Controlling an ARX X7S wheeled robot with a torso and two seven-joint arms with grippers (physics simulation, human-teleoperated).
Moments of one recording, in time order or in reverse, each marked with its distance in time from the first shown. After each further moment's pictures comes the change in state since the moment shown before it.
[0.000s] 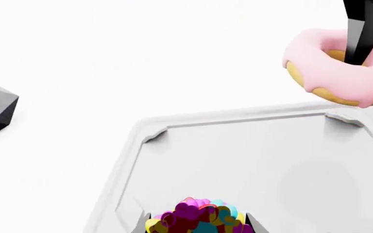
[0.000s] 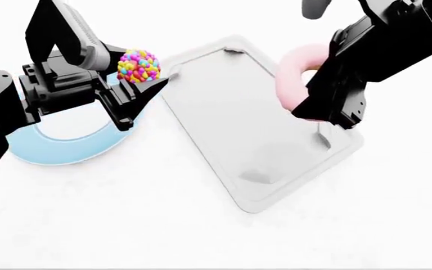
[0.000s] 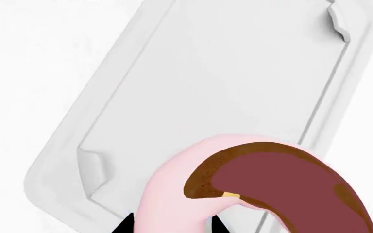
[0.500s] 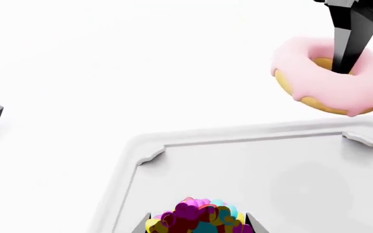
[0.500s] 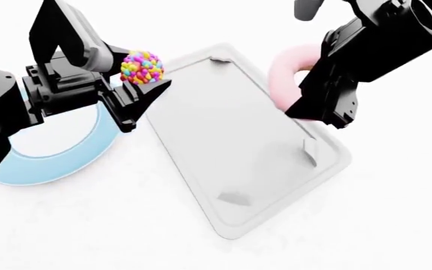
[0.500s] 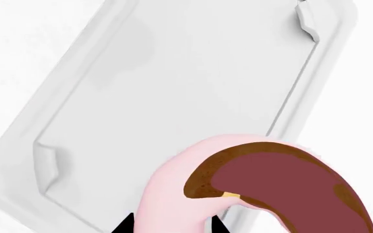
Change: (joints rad) left arm 0.002 0.005 0.003 0.012 -0.012 -0.006 -0.007; right arm -0.015 -0.017 0.000 0.023 0.004 -0.037 0.001
